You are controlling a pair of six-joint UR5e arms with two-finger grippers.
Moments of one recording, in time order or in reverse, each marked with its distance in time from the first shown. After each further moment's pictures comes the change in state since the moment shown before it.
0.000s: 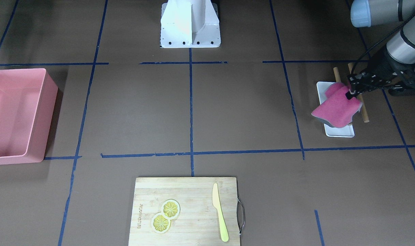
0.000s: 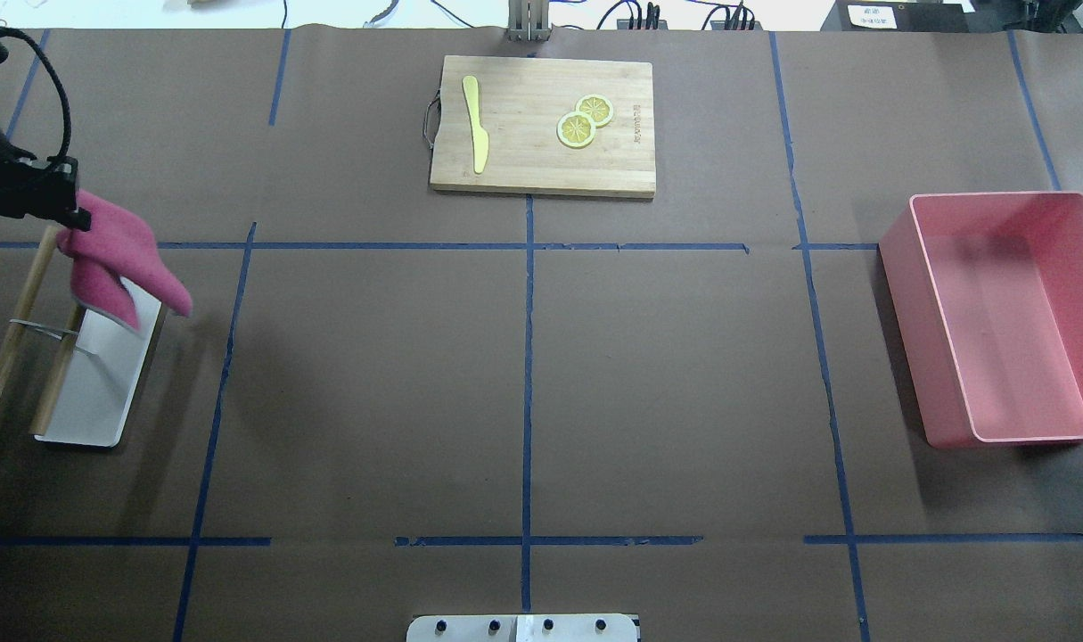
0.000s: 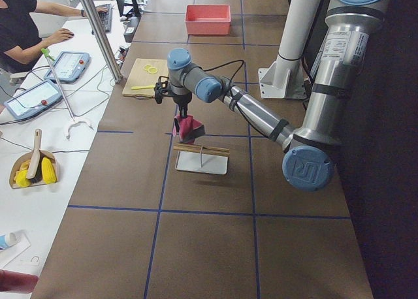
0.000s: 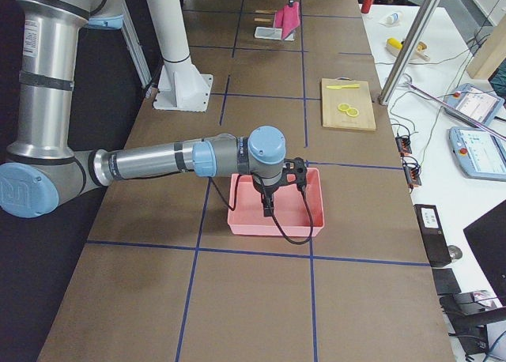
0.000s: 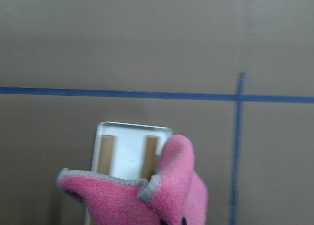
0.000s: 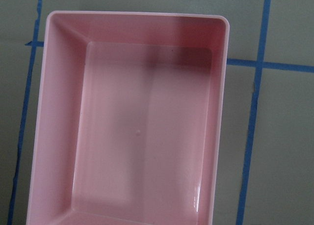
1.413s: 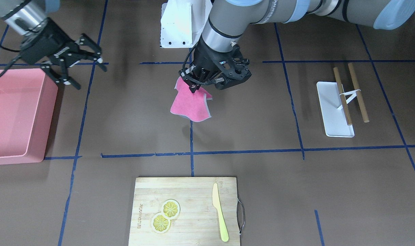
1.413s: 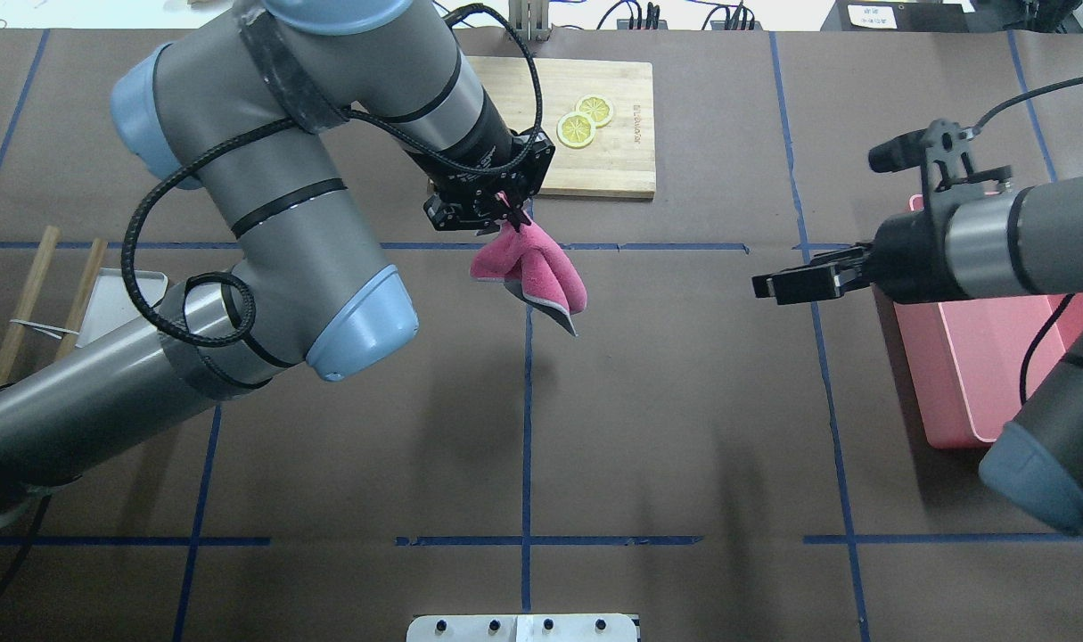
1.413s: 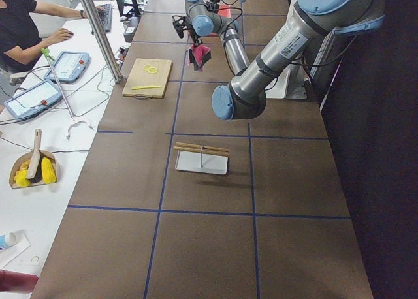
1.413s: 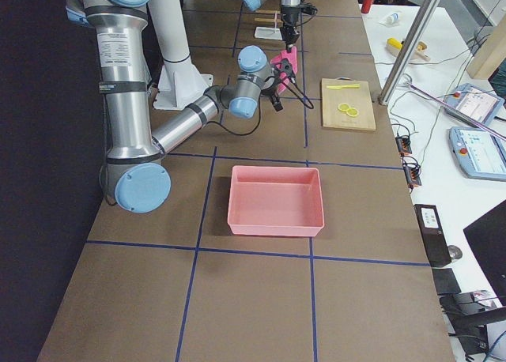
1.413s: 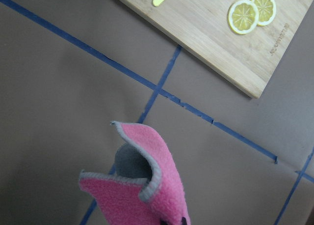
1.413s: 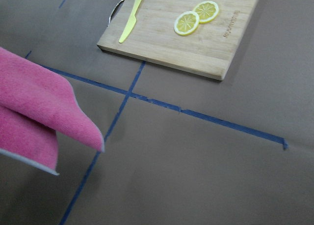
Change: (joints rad) left arm 0.402 -0.692 0.296 -0.002 0.194 -0.851; right arm -0.758 0.286 0.153 0.647 -0.515 0.857
